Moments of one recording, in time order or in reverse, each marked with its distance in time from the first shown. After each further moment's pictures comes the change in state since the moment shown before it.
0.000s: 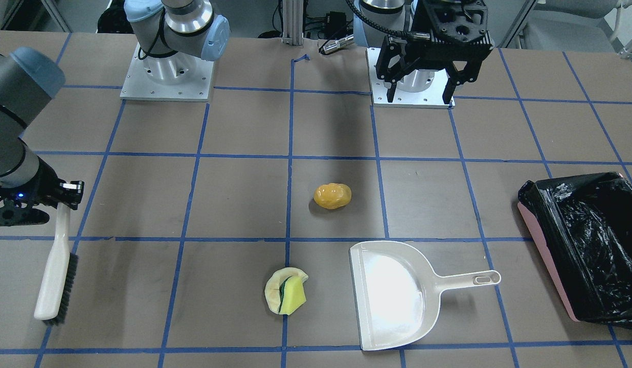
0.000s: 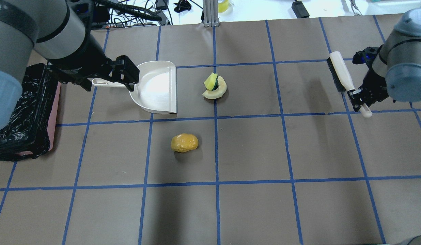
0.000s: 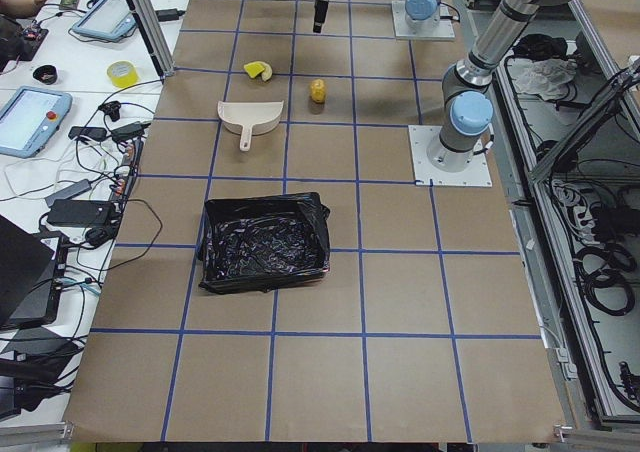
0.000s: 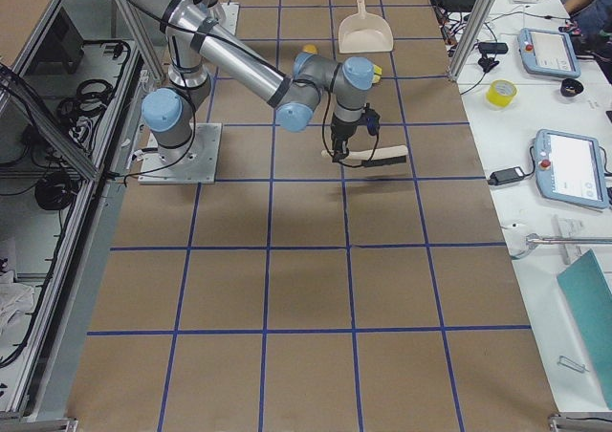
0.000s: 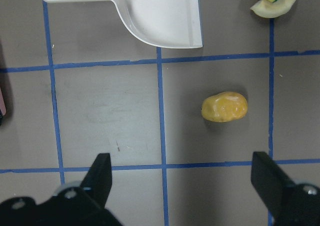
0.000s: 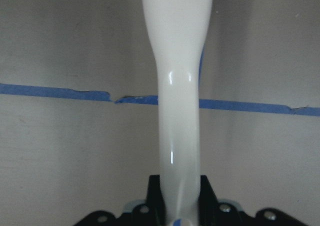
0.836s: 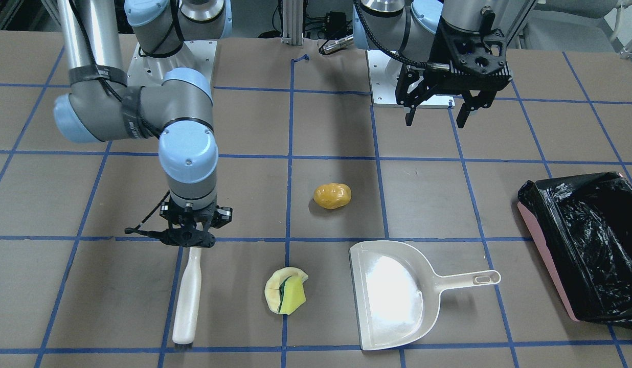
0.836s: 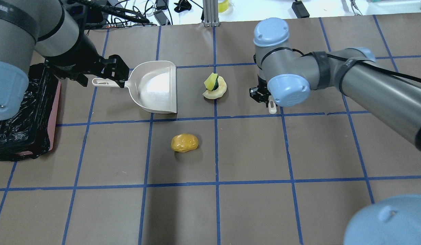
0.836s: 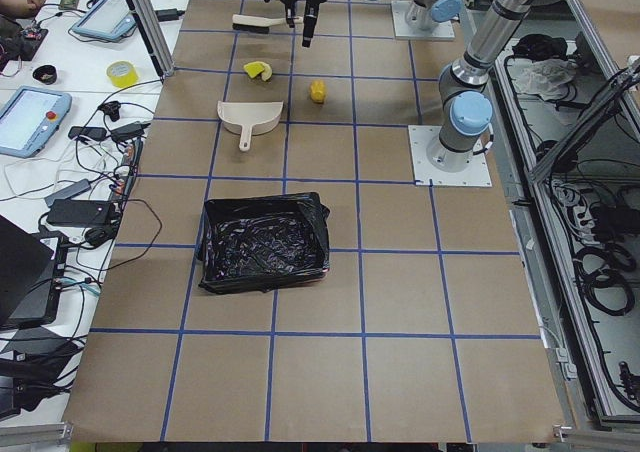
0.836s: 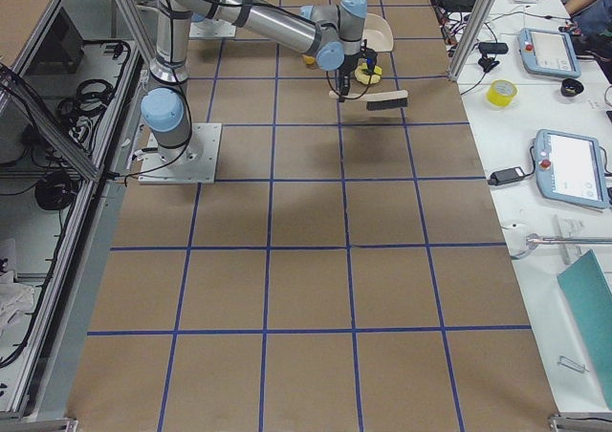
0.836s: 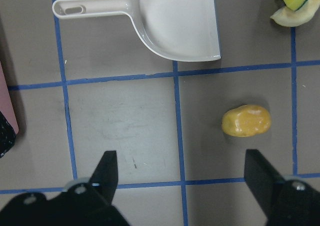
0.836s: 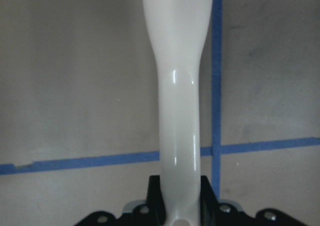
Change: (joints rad) left arm 0.097 -0.041 -0.026 0.092 -0.013 0.175; right arm 0.520 0.202 -0.190 -0.029 -0.038 0.623
